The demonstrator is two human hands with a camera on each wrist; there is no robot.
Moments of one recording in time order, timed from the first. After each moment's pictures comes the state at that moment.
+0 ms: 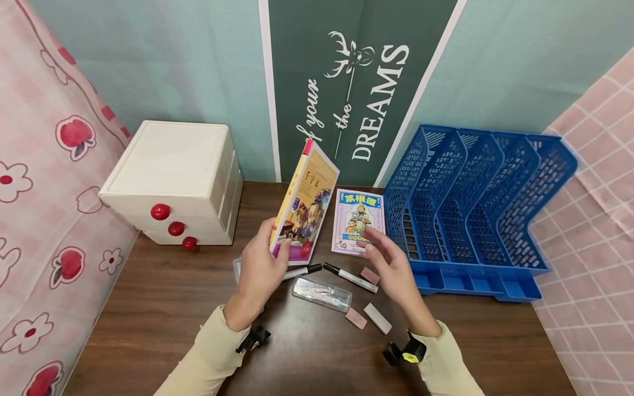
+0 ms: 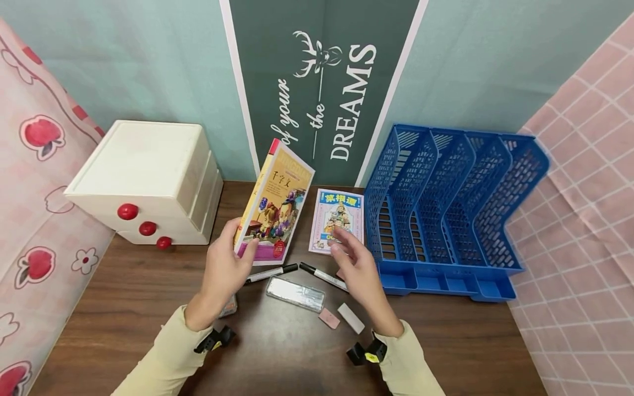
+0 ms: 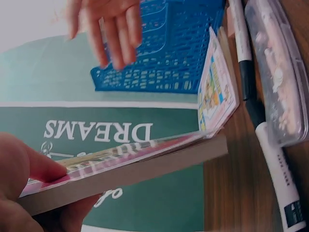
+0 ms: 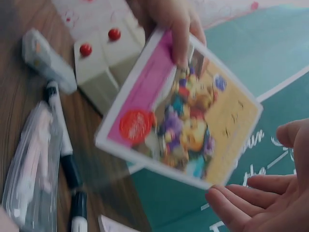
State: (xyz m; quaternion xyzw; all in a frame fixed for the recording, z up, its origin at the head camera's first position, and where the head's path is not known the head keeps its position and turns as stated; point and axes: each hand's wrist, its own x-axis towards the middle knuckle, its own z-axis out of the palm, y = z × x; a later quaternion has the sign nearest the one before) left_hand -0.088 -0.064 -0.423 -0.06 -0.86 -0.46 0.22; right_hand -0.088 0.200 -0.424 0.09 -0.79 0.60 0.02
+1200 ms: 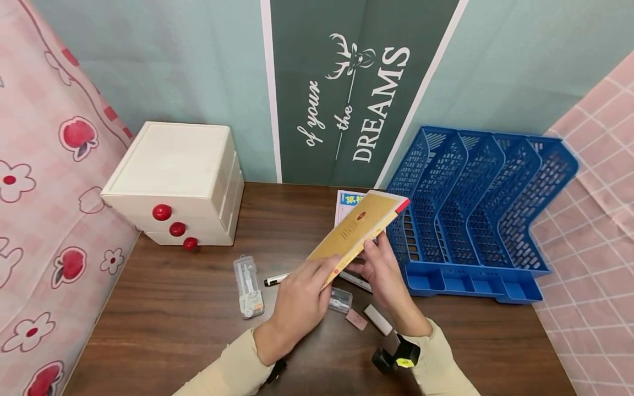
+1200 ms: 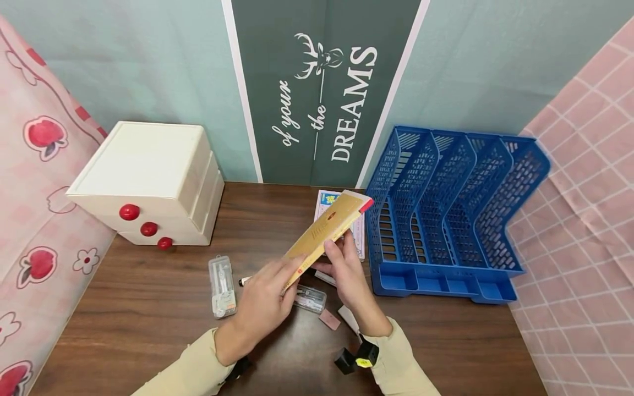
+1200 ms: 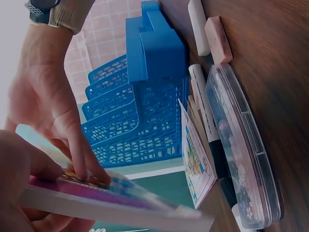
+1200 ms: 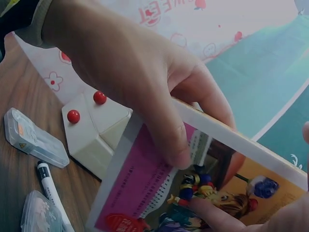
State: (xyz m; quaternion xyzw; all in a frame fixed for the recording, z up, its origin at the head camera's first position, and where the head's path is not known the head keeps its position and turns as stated) left_hand -0.047 -0.011 -0.443 -0.25 -0.88 -0.31 0.27; right_hand -0.082 0.170 -0.403 0.10 -0.62 0.78 -0.07
